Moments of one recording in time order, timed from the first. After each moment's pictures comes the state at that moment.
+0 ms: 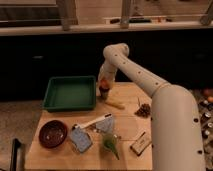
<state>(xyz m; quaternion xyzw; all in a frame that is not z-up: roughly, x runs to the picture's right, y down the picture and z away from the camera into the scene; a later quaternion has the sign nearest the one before) -0.001 -0.037 0.887 -0.17 -0.24 -0.42 0.86</state>
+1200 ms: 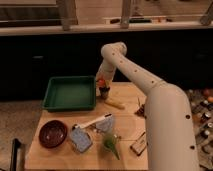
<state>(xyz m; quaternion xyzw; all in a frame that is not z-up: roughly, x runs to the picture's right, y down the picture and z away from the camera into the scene) -0.001 -0.038 0.893 -0.19 -0.24 -0.42 0.86</state>
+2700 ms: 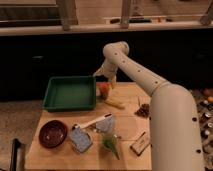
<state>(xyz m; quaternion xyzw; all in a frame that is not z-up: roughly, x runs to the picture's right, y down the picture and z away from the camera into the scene) 0.007 -0.043 0.884 -0.18 -0.23 -0.42 0.86</state>
